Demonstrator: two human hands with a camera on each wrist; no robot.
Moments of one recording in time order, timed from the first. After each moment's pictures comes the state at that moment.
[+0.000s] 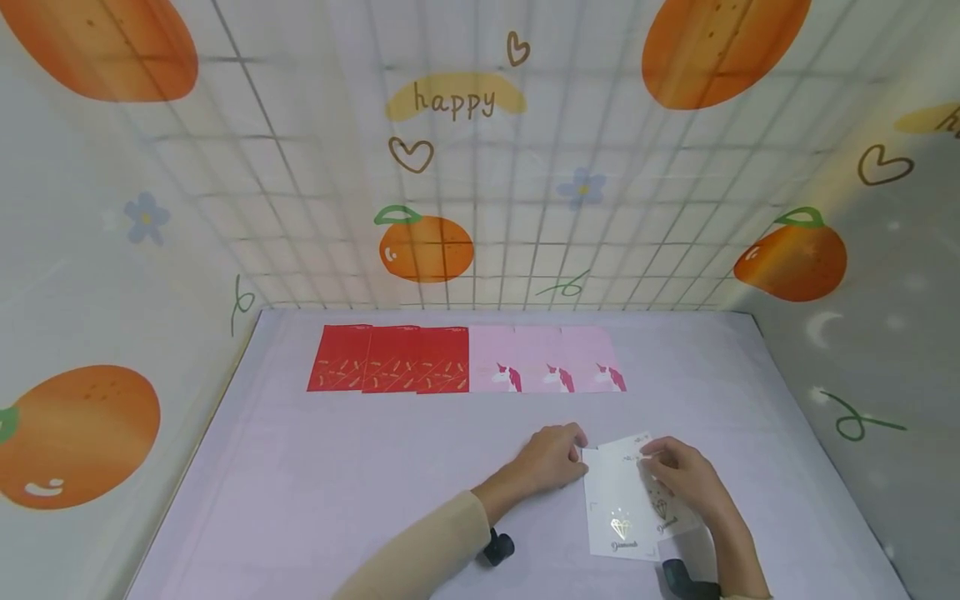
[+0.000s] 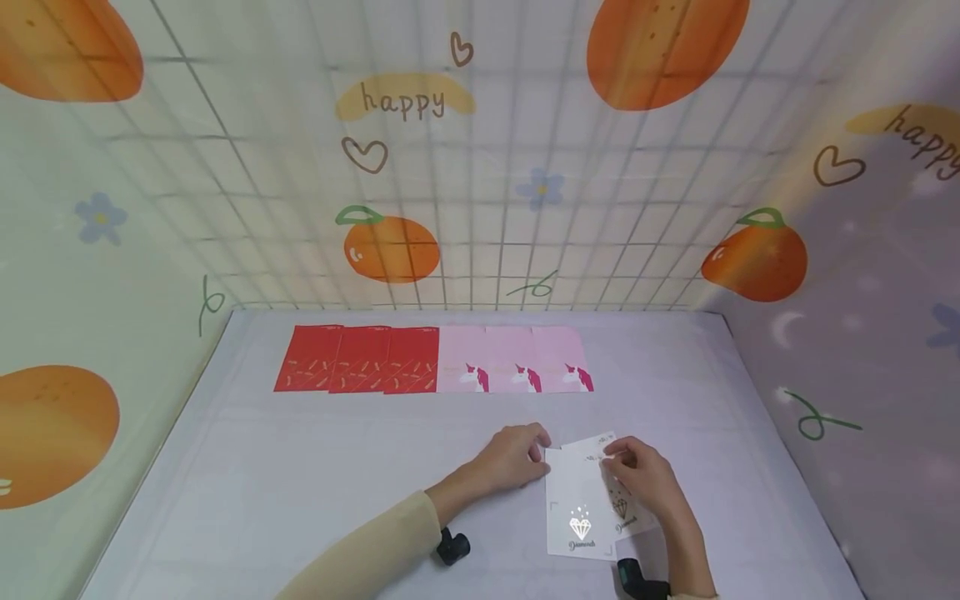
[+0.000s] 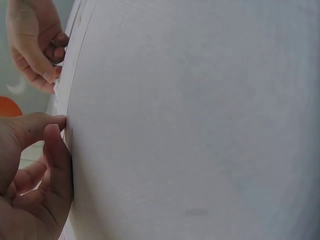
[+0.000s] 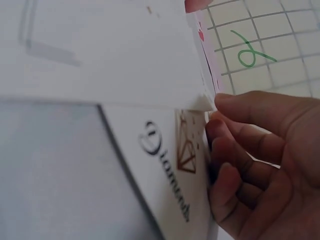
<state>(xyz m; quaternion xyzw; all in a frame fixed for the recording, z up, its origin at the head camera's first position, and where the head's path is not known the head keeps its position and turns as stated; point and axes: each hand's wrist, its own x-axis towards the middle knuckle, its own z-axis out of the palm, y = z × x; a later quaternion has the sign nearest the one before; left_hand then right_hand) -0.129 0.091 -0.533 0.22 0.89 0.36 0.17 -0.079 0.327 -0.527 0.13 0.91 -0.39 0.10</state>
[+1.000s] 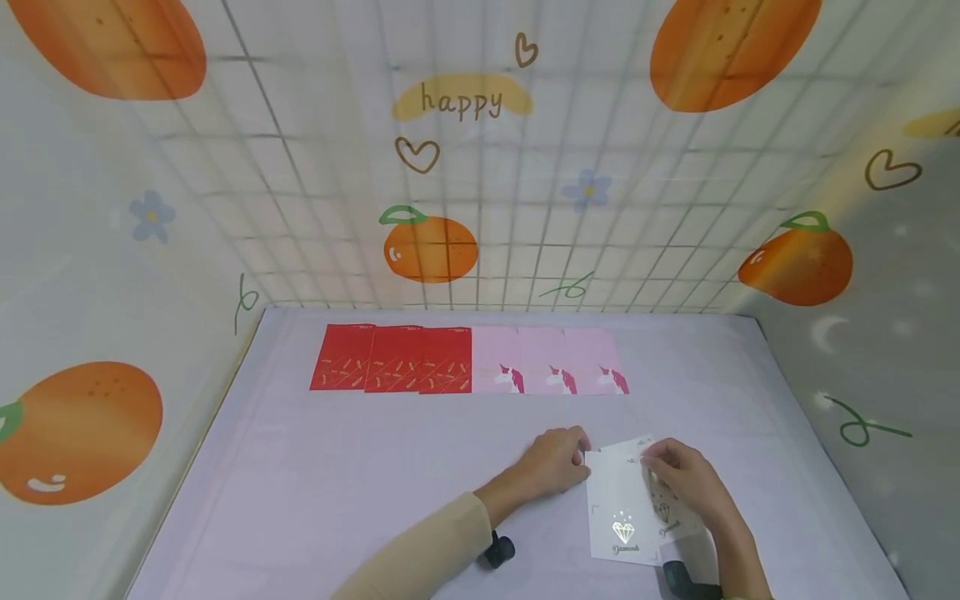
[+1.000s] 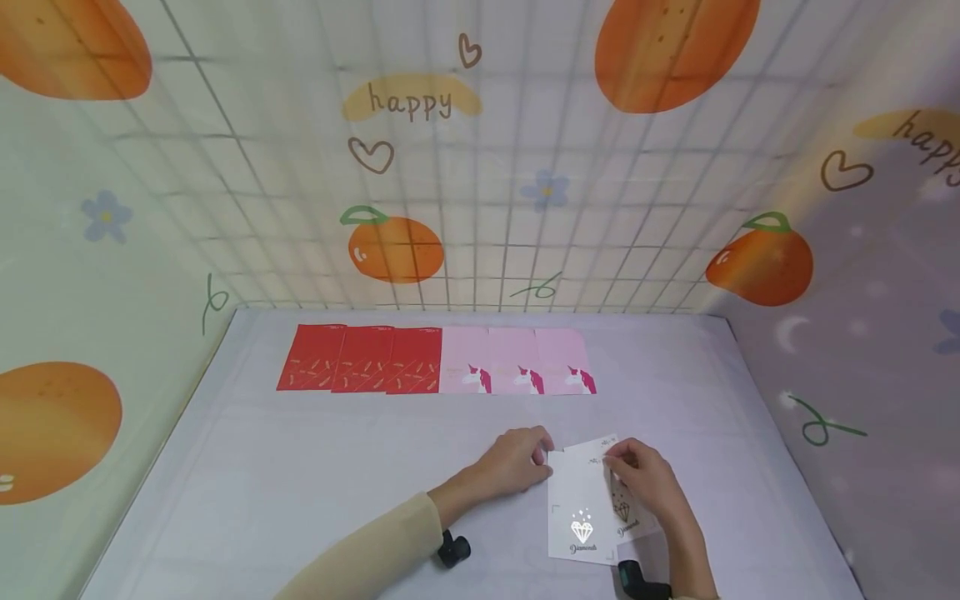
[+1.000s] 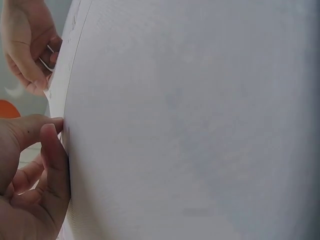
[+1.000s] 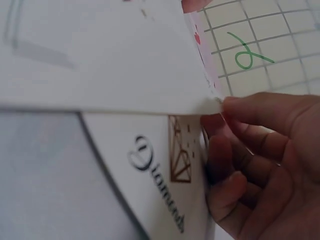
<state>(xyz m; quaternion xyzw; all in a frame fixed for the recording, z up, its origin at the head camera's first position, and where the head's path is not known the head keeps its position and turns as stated) -0.125 0.090 -0.532 0.21 0.90 0.35 0.17 -0.081 0.325 -0.525 0.12 0.90 -0.40 0.10</state>
